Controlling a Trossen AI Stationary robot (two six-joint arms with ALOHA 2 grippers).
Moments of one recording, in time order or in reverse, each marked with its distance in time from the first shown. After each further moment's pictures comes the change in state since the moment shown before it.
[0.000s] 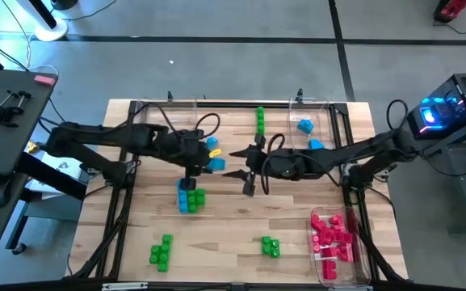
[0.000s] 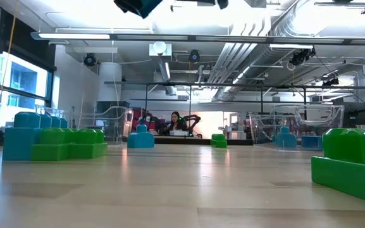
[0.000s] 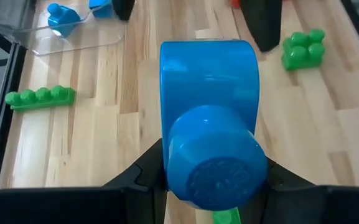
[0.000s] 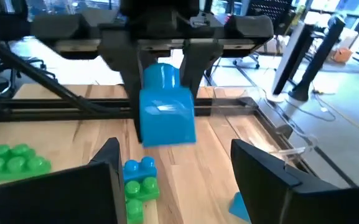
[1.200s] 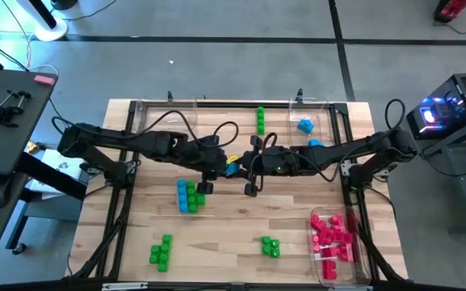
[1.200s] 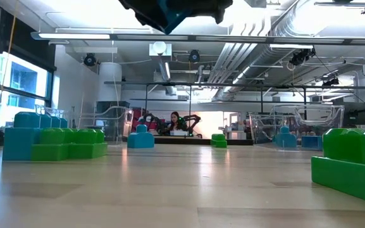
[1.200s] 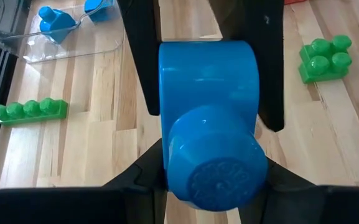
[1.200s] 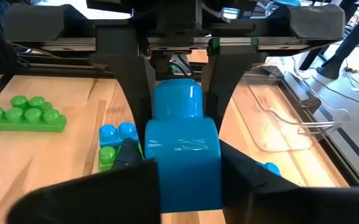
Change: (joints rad) left arm -0.009 0.143 -0.001 0.146 -0.024 -0.004; right arm -0.057 0.016 0.000 -0.124 -0.145 -0.004
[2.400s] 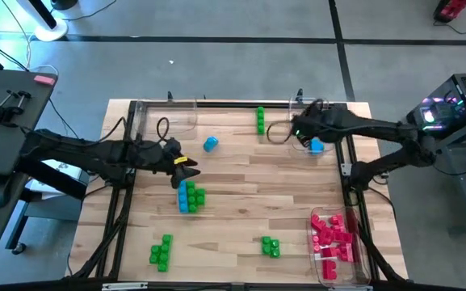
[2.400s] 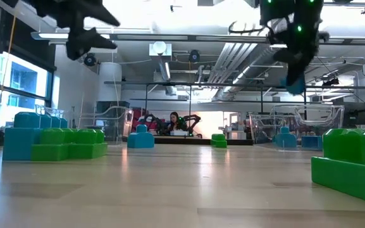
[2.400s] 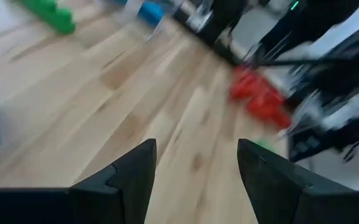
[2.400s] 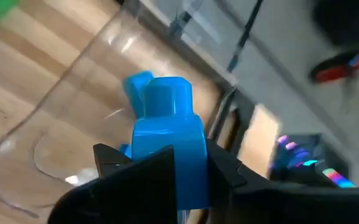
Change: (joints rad) left arm -0.003 -0.620 -0.723 0.477 -0.037 -0.780; right arm -0.459 -0.249 -0.065 -1.266 0.423 0.623
